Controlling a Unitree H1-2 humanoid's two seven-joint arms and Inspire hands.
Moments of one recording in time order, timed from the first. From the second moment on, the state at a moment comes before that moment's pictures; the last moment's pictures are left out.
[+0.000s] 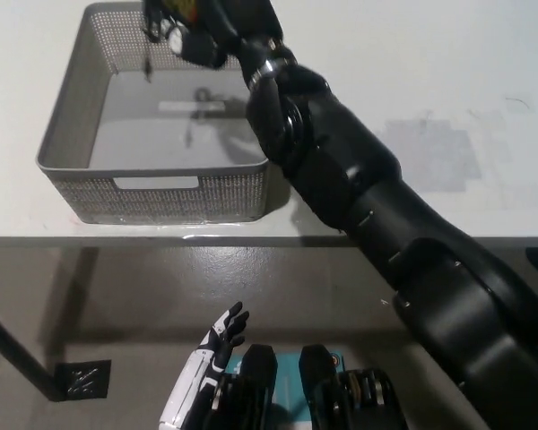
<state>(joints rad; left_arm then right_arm) 0.08 0.03 -0.18 0.02 0.14 -0.23 -0.07 -1.32 0.10 0.42 1.17 -0.64 -0.07 -0.34</state>
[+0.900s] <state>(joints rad) 0.05 0.04 -0.20 0.03 0.21 -0.26 -0.07 -1.29 0.16 0.48 1.35 -0.64 -0.15 -0.39</state>
